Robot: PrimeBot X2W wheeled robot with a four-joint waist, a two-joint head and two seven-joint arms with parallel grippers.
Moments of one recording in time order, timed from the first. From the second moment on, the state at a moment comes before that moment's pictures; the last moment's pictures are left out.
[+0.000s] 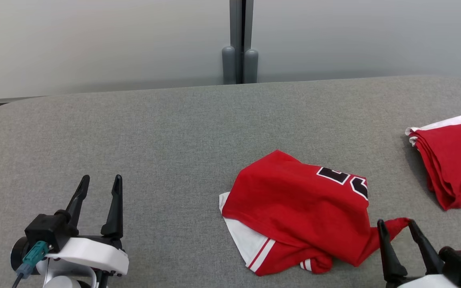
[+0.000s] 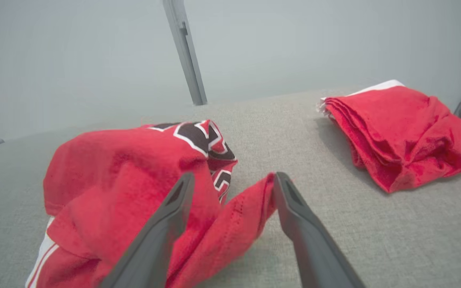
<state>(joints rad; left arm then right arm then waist) -0.09 0.23 -0.19 0.16 -0.42 0.04 -0.21 0.15 -0.05 0.01 0.08 0.22 0.13 -0.02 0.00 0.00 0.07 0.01</state>
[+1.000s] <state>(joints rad) 0.01 0.24 -0.20 0.13 -0.43 0.08 -0.21 0.15 -0.08 0.05 -0.18 0.17 0.13 0.03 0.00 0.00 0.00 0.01</state>
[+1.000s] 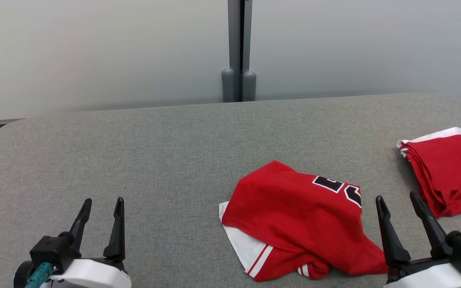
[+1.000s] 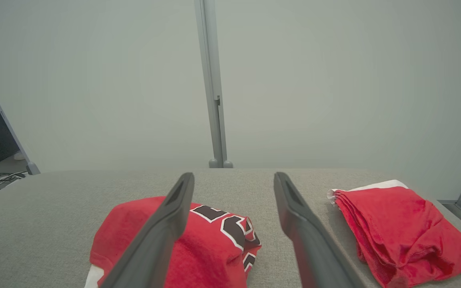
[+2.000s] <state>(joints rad) -0.22 0.08 -0.64 0.48 -0.45 -0.12 0.04 0.06 -0.06 0.09 -0.18 0.17 0.13 0.01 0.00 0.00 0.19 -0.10</state>
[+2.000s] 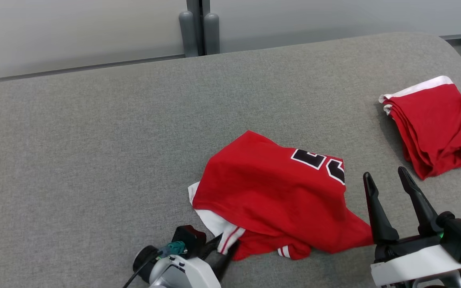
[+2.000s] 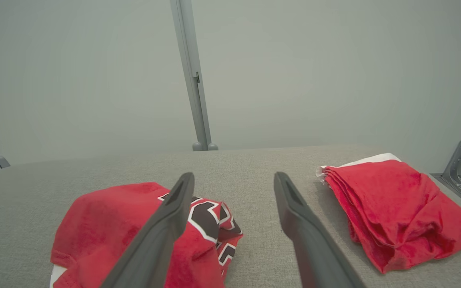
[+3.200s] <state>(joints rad) -0.01 0.39 -0.32 0.05 -0.58 0.12 0.02 0.04 -0.05 0.04 -0.12 0.19 0.13 -0.02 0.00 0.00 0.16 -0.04</state>
